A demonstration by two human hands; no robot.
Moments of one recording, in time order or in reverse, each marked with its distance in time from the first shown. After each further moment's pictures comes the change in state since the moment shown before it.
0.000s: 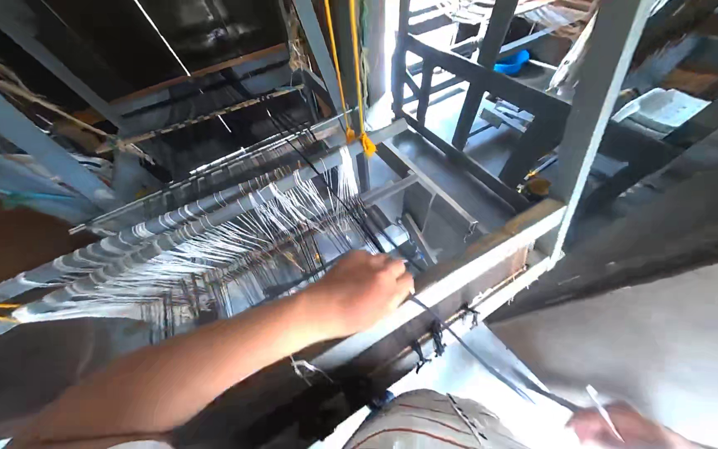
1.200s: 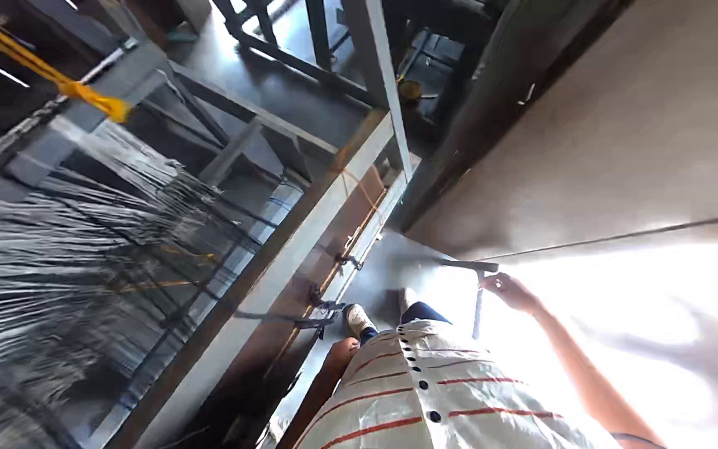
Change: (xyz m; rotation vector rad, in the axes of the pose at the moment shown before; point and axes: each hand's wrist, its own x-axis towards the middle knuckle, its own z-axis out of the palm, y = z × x) left_hand -0.095 0.160 0.438 -0.999 -0.879 -0.685; right_hand -0.036 0.164 -0.039 -0.193 0.496 0.685
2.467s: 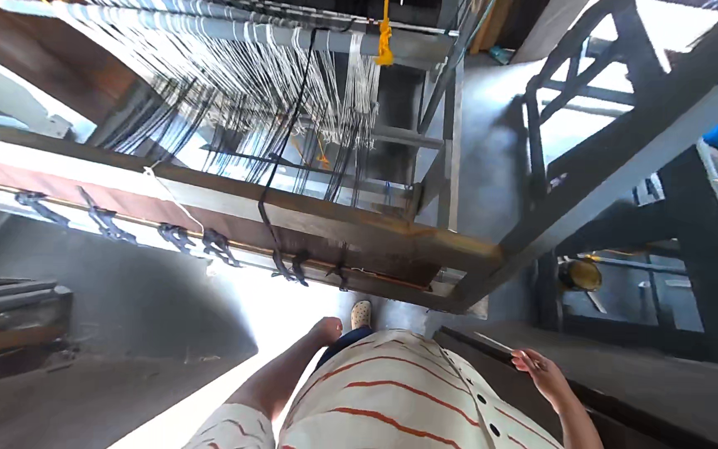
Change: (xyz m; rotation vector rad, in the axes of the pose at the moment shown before) left_hand 0.090 0.203 -0.017 -0.588 0.335 -0.400; right_hand 0.351 -0.096 -0.245 -0.368 -0.229 -0.425
